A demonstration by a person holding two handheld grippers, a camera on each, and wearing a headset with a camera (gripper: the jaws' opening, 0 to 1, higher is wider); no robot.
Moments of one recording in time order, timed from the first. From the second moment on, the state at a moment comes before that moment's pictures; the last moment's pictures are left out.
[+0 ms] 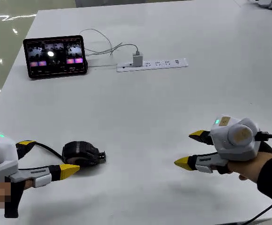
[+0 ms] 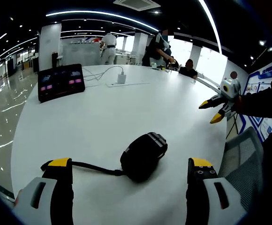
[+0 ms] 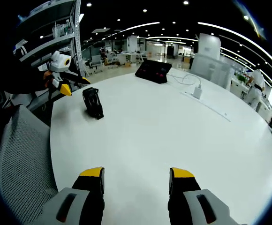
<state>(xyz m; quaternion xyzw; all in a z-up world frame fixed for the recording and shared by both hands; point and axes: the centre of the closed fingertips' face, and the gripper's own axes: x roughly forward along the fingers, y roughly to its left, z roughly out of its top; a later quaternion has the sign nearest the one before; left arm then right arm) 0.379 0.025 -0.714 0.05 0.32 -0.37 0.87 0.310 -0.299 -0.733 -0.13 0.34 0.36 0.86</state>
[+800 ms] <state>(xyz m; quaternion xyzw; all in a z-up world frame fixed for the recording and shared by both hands) 0.359 0.053 -0.706 0.07 0.32 -0.39 0.86 0.252 -0.403 -0.734 -0.11 0.36 0.28 0.88</state>
